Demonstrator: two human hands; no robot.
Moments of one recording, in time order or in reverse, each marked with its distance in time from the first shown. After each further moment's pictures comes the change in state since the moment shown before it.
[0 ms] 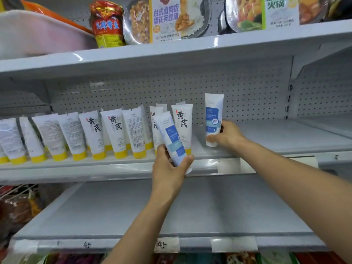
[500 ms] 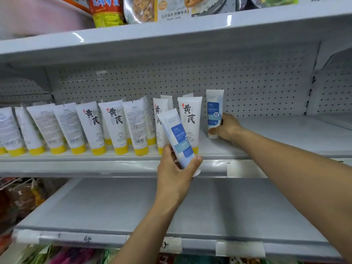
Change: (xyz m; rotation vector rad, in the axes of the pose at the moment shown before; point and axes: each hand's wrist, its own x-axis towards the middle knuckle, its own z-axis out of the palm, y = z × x) left_hand 0.009 -0.018 0.008 -0.029 0.001 -0.019; right_hand 0.067 0.017 0.032 -0.049 -0.063 0.034
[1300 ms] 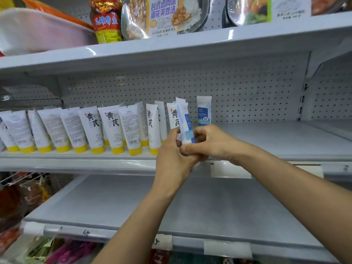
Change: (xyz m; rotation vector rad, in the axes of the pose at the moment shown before) left_hand -0.007 0.052 0.032 0.271 -0.021 0.150; right_hand -0.111 -0.039 -0.039 0.215 -0.474 -0.228
